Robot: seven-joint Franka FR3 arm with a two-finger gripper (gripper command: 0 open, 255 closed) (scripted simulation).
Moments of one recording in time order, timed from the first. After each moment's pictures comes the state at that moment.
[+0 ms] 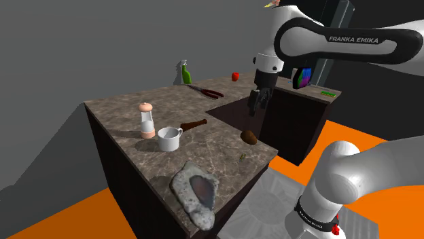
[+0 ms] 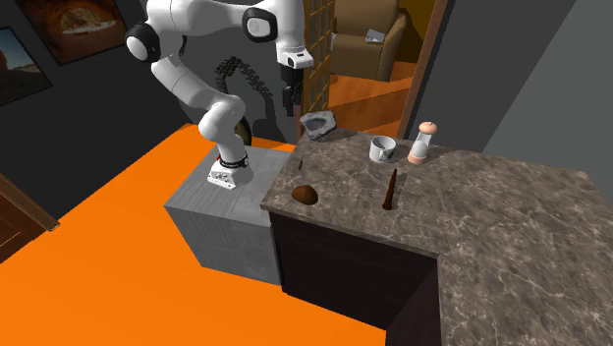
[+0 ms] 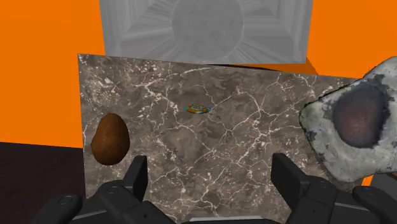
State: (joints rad) arm -0.02 -0.83 0.01 -2.44 -0.04 1.63 0.00
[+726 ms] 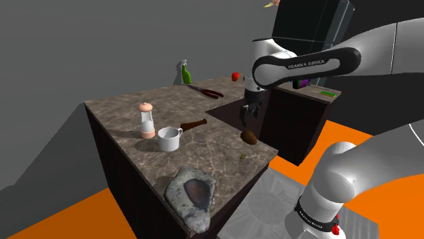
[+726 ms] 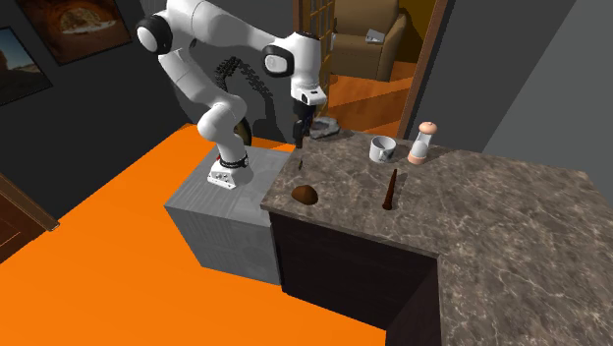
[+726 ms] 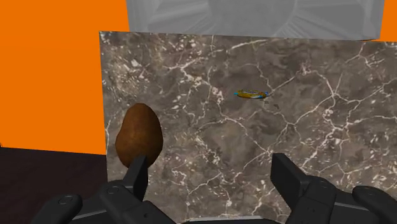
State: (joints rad) arm -0.09 -0.63 -0.04 -2.54 -0.16 1.90 -0.01
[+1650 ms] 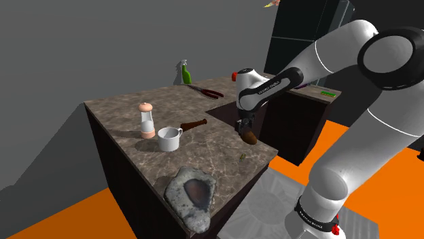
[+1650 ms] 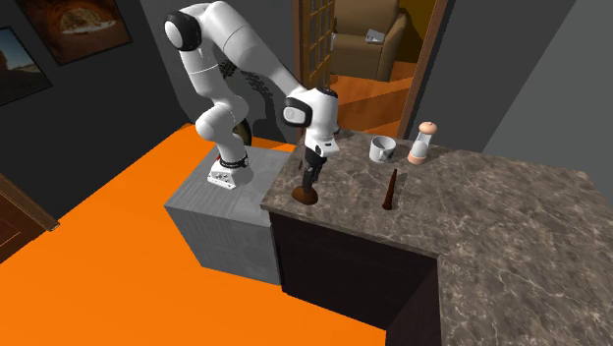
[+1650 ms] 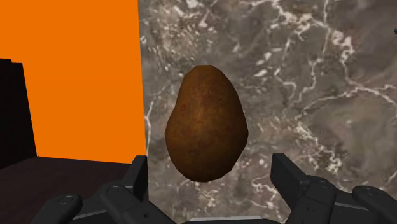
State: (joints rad) arm -0.21 -0.22 -0.10 -2.51 -0.35 2.26 0.03
